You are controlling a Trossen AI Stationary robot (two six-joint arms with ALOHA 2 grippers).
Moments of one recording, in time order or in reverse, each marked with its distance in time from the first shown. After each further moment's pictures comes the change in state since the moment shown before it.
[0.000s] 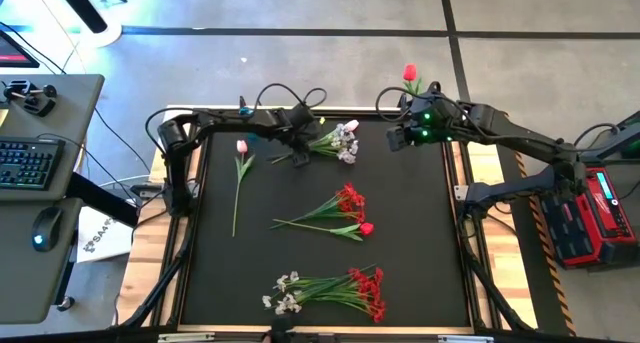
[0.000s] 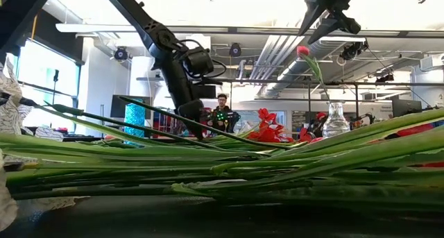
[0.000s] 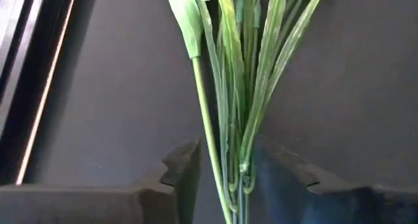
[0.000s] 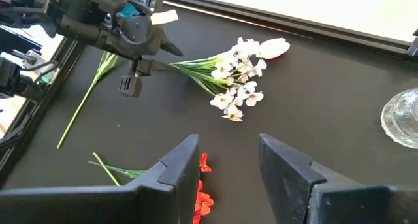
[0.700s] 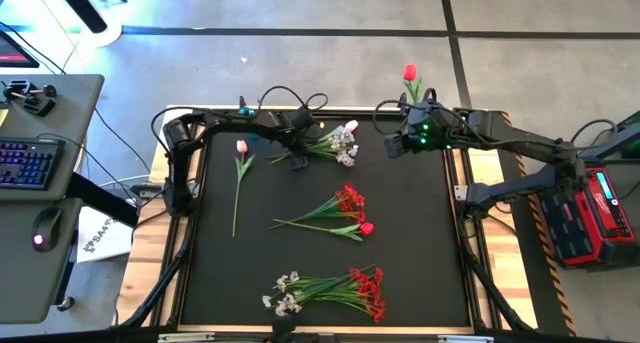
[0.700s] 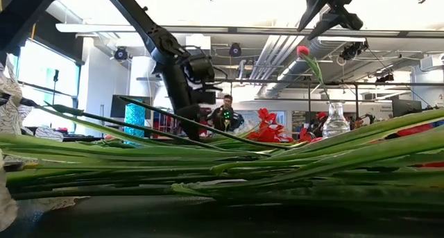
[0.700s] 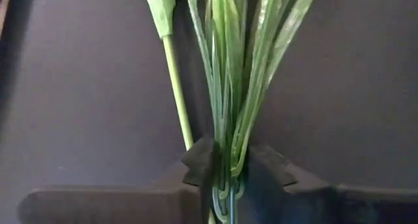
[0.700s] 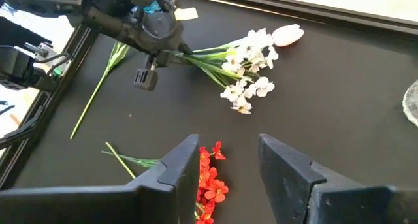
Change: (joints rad) left arm -0.002 0.033 0.014 -0.041 0.040 0.004; right arm 0.100 0.000 0.000 -0.008 0.041 0.091
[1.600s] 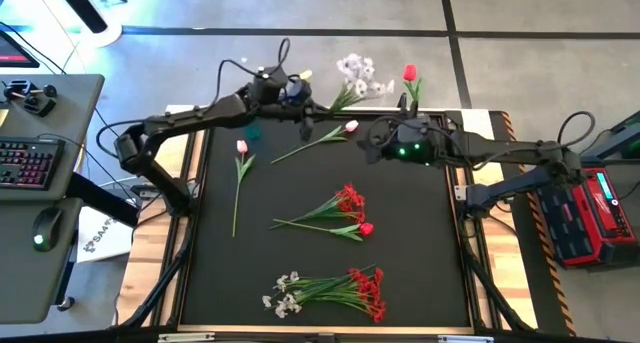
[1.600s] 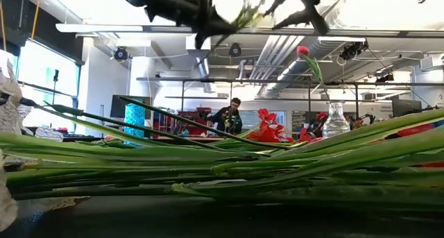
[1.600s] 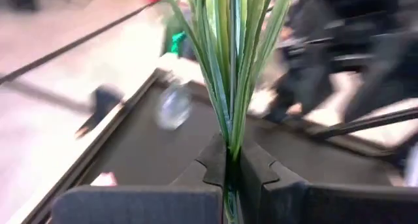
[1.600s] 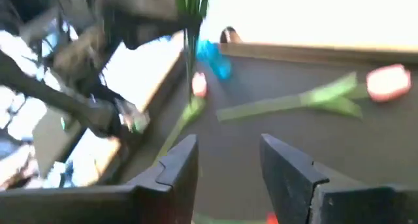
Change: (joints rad) left arm -0.035 -0.387 0.043 0.426 0.356 -0.465; right arm 0.152 0.036 -0.177 0.595 0.185 0.048
